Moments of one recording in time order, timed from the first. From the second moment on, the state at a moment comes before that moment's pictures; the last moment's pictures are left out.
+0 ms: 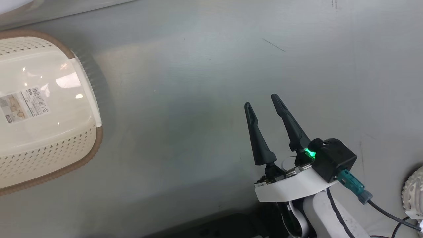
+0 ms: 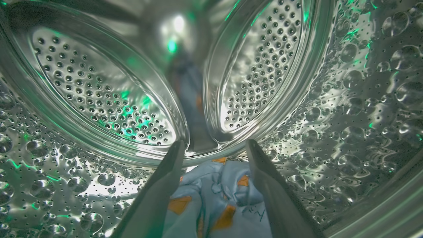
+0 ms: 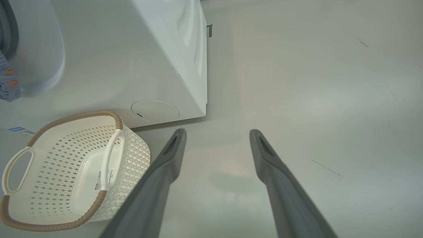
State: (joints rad) left arm -1.24 0.80 -0.37 0.42 -0.80 -0.13 -0.19; right arm -0.18 -0.05 0.53 -0.12 0.36 -0.13 -0.26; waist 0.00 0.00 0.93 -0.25
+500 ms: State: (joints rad) left arm -1.23 0.72 -0.42 0.47 -0.83 -0.13 -0.23; right arm -0.20 -0.05 0.47 -0.08 0.34 -0.13 -0.26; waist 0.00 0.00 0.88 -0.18
